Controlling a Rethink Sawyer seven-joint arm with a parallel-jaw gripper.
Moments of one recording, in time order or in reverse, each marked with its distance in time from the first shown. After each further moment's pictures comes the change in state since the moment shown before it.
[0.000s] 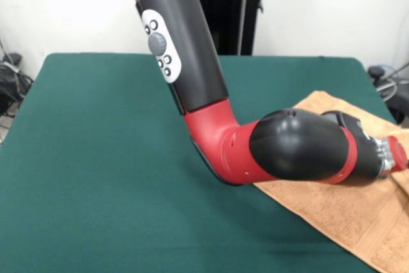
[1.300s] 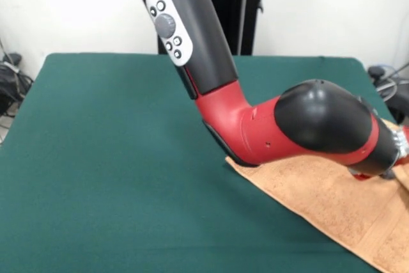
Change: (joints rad) arm -0.002 -0.083 0.011 0.138 -0.079 -0.204 -0.001
